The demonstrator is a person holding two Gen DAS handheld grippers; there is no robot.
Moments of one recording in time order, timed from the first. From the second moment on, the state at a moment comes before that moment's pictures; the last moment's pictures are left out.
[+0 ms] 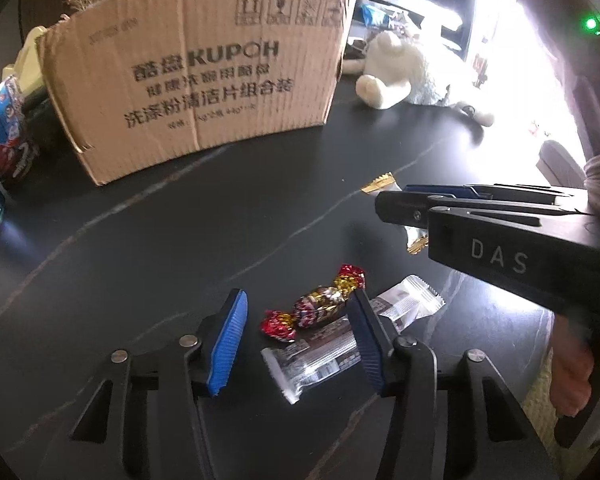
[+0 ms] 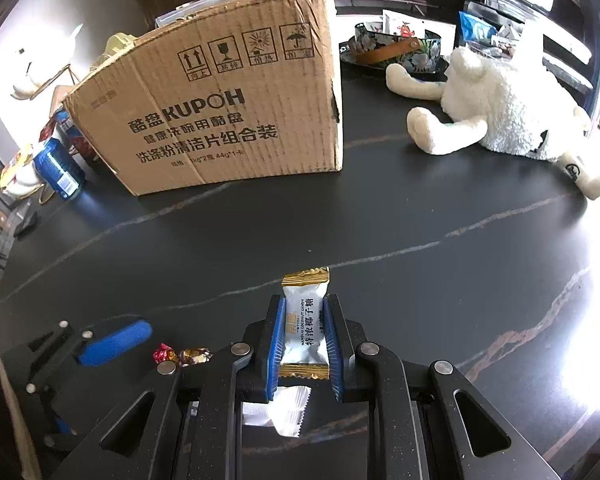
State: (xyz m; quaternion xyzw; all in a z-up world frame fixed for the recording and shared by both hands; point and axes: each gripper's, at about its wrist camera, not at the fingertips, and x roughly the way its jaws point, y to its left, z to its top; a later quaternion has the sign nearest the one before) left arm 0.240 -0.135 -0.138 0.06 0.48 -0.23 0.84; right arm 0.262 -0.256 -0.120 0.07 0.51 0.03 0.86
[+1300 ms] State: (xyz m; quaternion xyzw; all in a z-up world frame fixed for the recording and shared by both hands) left arm 0.243 -0.090 -0.057 0.00 0.41 -0.18 0.89; right arm 0.250 -0.243 -0.073 0.09 0.45 0.06 0.89
